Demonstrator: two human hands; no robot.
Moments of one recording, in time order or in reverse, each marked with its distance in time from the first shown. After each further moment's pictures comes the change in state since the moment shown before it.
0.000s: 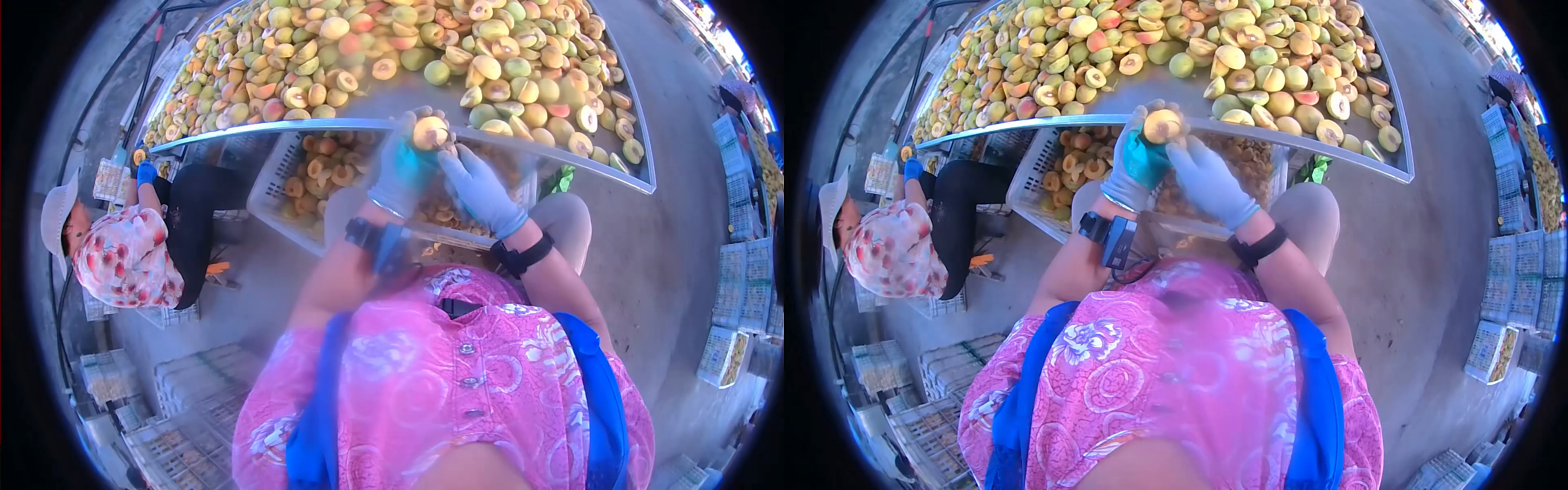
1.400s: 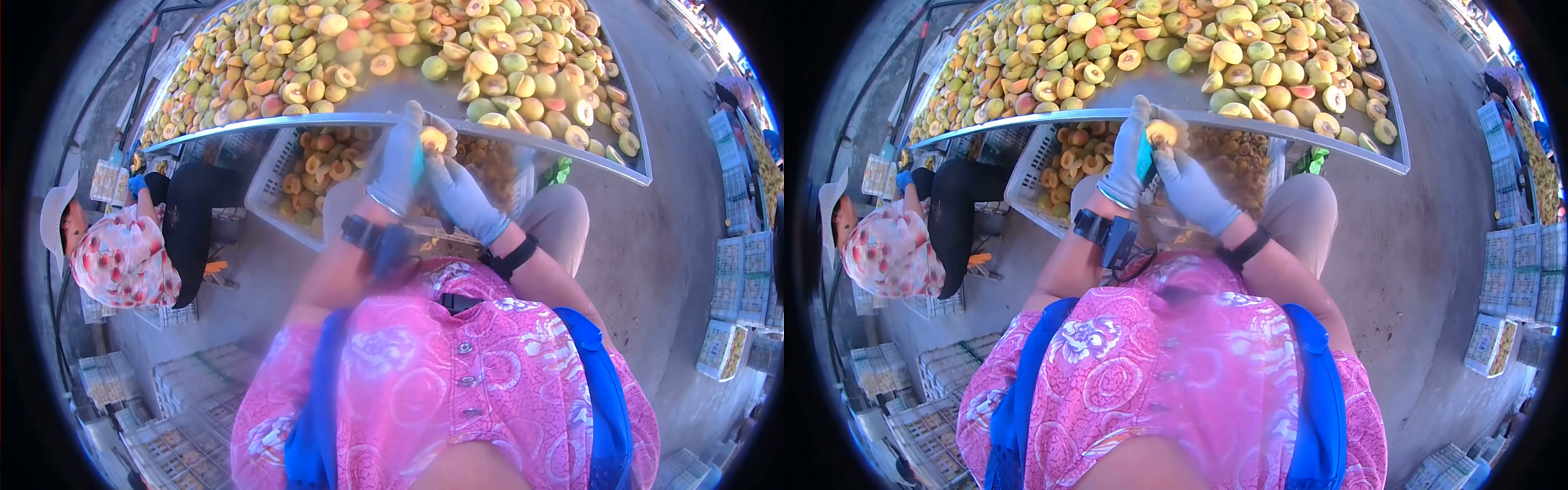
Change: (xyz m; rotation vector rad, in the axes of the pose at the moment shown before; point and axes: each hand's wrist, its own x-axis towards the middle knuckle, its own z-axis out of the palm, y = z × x) left_hand -0.025 0.002 0.047 0.685 0.186 0.045; right_hand -0.022 0.006 0.034 0.038 0.016 -0.119
